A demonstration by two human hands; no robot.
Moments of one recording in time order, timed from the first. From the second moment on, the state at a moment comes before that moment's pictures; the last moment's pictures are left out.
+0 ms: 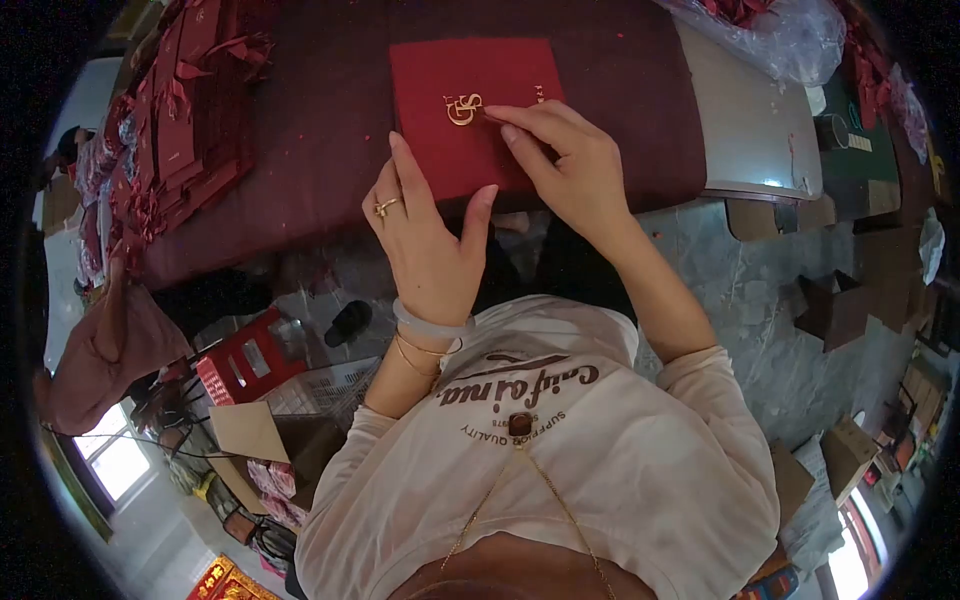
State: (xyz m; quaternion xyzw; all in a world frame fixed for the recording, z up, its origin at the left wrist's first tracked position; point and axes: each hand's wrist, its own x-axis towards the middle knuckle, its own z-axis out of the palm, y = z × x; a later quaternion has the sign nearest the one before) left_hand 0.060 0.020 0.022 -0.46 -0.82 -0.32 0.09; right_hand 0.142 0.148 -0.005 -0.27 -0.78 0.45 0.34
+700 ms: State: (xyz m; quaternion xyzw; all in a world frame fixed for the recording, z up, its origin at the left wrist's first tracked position) left_hand 0.028 -0.001 0.002 -0.33 -0.79 -0.50 -0.12; right_hand 0.143 0.139 0.021 -0.25 -0.70 0.59 0.32
